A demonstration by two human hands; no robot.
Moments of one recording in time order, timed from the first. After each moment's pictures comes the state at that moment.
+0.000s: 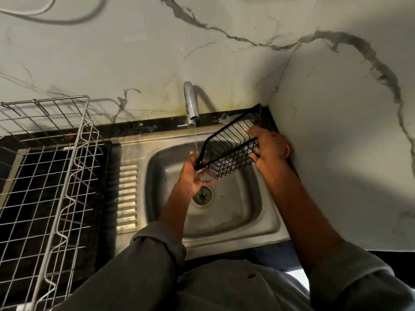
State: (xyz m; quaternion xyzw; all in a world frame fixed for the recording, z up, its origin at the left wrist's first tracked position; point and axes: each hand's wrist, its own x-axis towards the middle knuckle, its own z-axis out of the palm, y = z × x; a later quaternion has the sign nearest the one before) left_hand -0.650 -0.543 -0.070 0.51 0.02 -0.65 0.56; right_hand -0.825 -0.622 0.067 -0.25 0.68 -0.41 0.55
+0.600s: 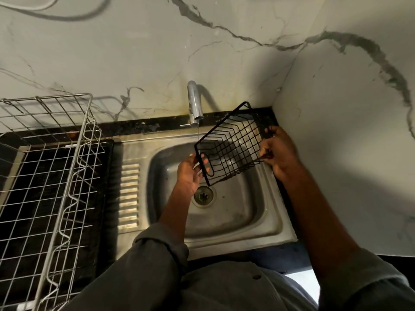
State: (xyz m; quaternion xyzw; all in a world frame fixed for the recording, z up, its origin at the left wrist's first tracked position) left_hand -0.641 -0.544 -0.076 0.52 0.04 -0.58 0.63; right_hand -0.852 -0.627 0.068 -0.39 0.59 -0.36 0.62
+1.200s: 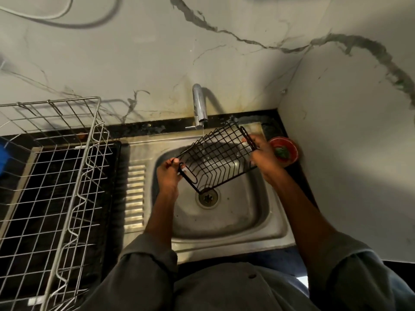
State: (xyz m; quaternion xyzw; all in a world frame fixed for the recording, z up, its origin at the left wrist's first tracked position) left_hand -0.584 -0.513 -0.073 0.66 0.00 -0.41 0.63; right_hand -0.825 -0.626 0.027 -0.57 0.57 -0.25 0.54
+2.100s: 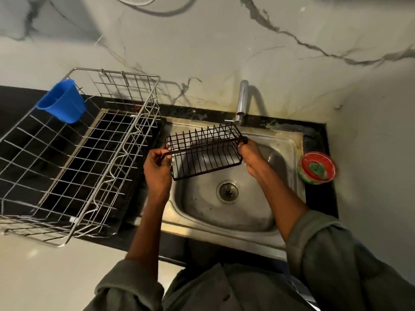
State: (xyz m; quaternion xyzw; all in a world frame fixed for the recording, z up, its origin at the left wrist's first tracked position) left_hand -0.582 -0.387 -0.008 0.73 -0.13 -0.12 0.66; right_hand -0.727 -0.609 0.000 -0.56 0.50 -0.17 0.64
